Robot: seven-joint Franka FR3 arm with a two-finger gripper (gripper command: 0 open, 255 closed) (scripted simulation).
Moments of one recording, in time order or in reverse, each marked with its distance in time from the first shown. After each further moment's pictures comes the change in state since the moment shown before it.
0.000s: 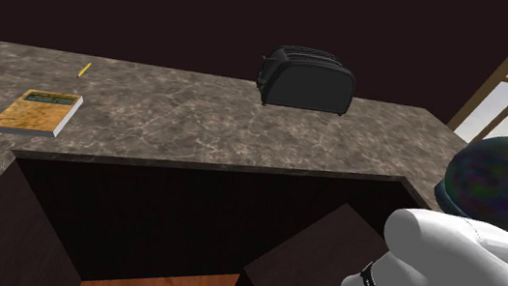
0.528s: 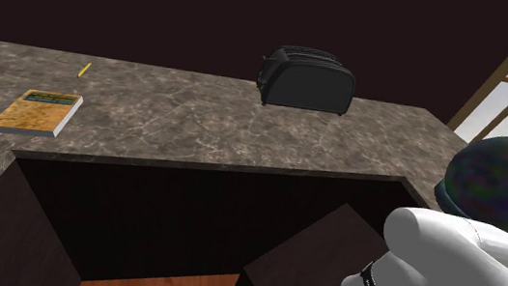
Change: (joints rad) arm -0.037 -0.049 -0.065 -0.102 -0.064 0.057 0.001
